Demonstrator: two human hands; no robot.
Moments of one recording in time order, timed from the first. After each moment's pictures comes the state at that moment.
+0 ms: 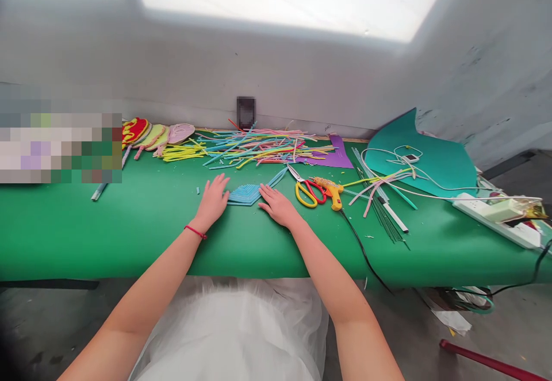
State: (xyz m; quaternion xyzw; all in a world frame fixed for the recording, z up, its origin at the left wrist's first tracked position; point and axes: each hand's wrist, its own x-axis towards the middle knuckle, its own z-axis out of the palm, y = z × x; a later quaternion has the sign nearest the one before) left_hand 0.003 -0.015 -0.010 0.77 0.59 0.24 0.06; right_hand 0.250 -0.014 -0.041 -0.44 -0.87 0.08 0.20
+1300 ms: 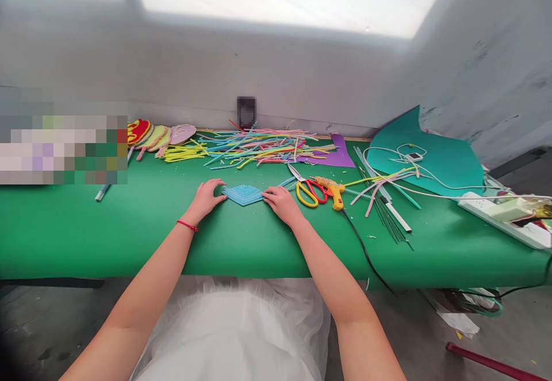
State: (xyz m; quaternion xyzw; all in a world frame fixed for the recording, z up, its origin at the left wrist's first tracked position) left_hand -0.028 0.001 -0.014 0.75 0.59 0.25 0.14; right_hand 0.257 -0.008 -0.039 -0.43 -0.86 0.05 0.27
